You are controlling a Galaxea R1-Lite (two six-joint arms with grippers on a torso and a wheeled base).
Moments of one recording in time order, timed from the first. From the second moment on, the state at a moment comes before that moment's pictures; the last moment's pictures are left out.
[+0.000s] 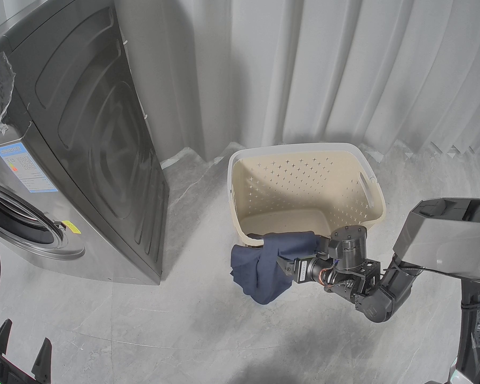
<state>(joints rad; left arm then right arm) 0.00 0.02 -0.02 0.01 0.02 -0.04 0.55 2.29 -0.75 -1.13 -0.14 0.27</state>
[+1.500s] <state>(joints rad) 0.00 0.02 -0.02 0.00 0.01 -0.02 0.68 1.70 -0.53 -1.19 -0.07 0.28</state>
